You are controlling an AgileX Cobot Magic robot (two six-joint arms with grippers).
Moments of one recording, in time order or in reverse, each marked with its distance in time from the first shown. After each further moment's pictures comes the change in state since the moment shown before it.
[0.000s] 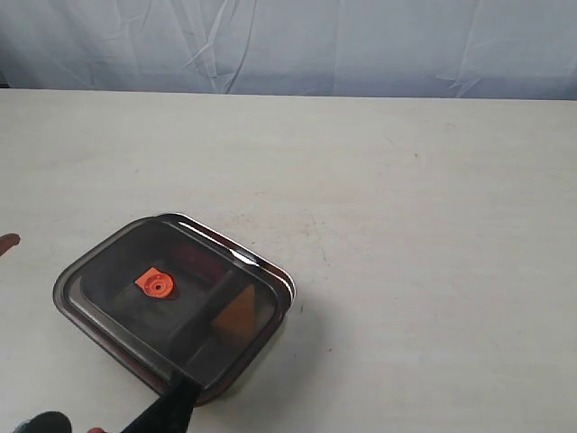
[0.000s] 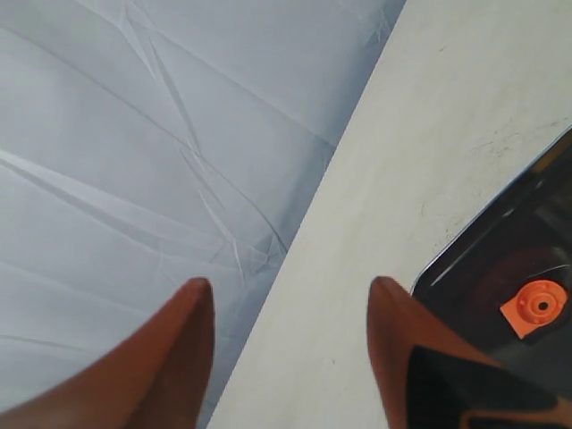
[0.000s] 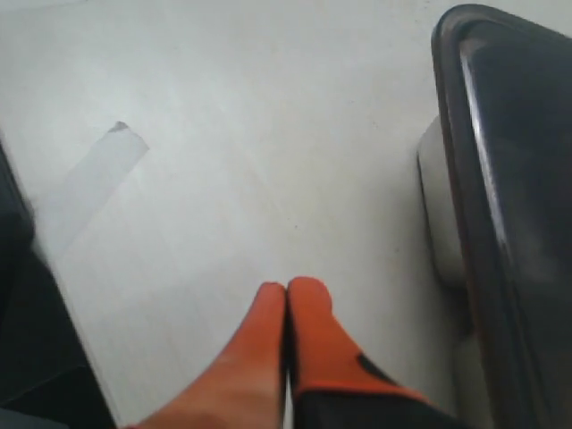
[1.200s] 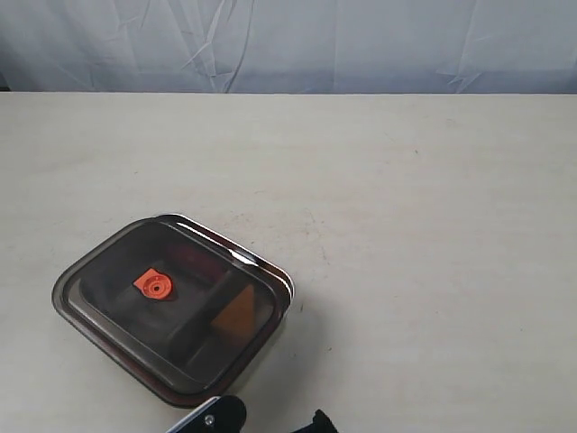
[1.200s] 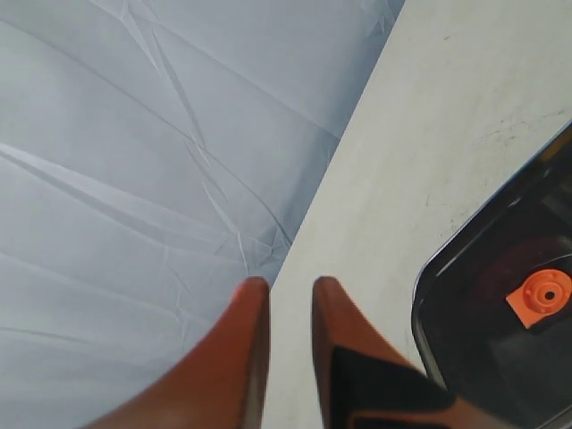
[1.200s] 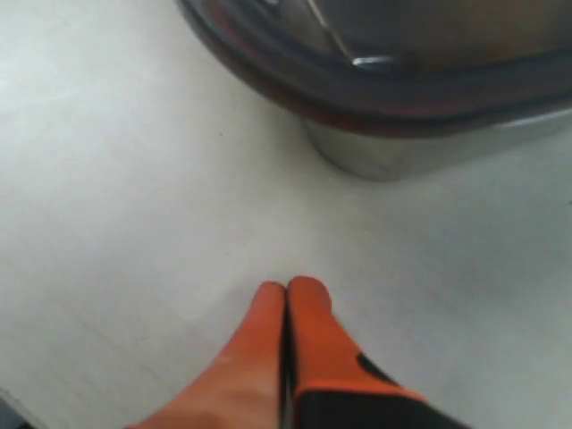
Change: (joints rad) left arm 0.000 -0.004 0.000 0.011 0.018 0.000; right arm 0.002 -0.055 0.249 0.135 -0.052 0.400
